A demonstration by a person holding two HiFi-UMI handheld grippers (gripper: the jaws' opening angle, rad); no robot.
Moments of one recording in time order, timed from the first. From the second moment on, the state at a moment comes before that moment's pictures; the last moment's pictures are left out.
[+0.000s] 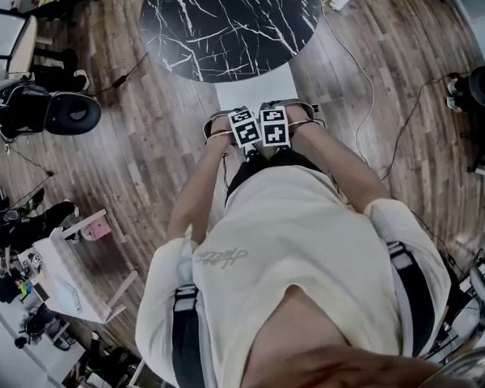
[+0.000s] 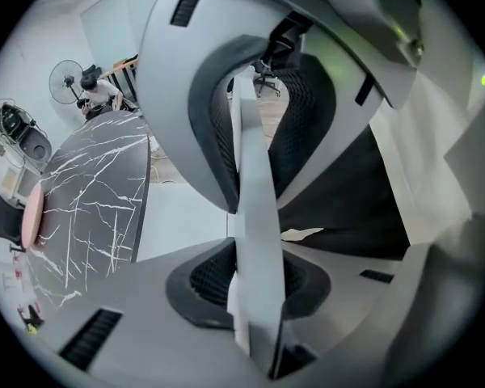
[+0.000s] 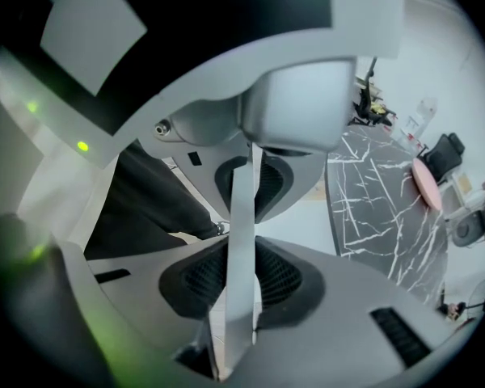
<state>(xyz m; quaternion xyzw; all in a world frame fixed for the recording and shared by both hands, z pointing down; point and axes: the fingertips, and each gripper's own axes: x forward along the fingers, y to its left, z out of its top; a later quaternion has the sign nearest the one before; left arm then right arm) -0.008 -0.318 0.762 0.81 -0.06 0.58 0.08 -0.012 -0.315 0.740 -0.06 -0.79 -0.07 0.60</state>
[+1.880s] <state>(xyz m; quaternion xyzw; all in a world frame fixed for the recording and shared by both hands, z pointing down) 0.031 -0.130 0.763 0.81 -0.02 0.58 0.10 0.028 -0.128 0.737 -0.09 -0.79 -0.05 0.61</state>
